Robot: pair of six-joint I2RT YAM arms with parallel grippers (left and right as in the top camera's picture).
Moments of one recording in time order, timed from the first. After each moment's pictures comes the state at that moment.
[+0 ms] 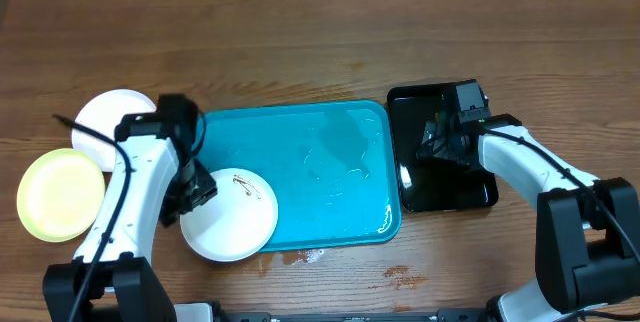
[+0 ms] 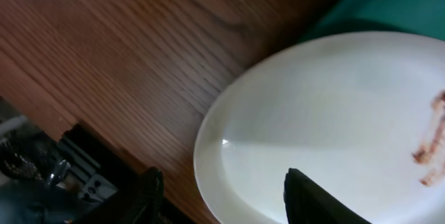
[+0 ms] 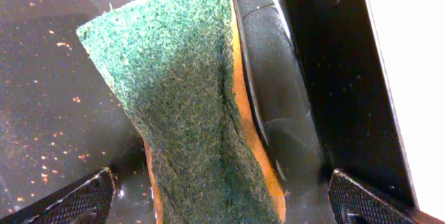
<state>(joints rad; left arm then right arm) 0.07 1.53 1.06 -1.29 -0.21 -0.71 0.19 1.74 0.95 -0.51 0.19 0.40</state>
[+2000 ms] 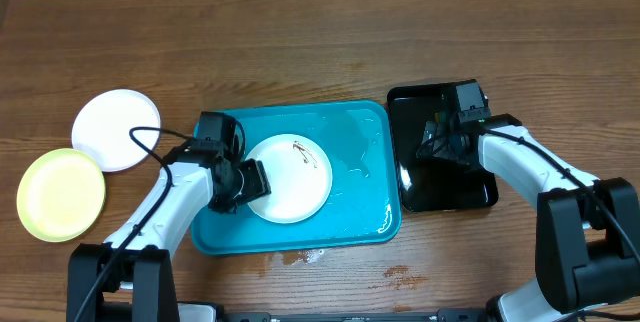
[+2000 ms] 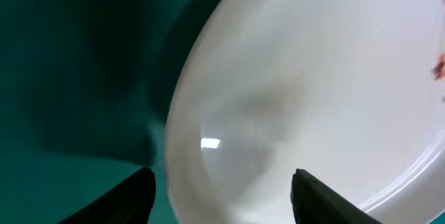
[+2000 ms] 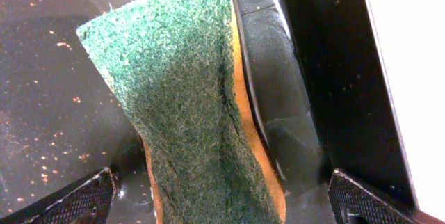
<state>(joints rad) -0.10 1.53 0.79 -0.69 0.20 -0.45 0.19 1.74 0.95 -0.50 0.19 0.40</state>
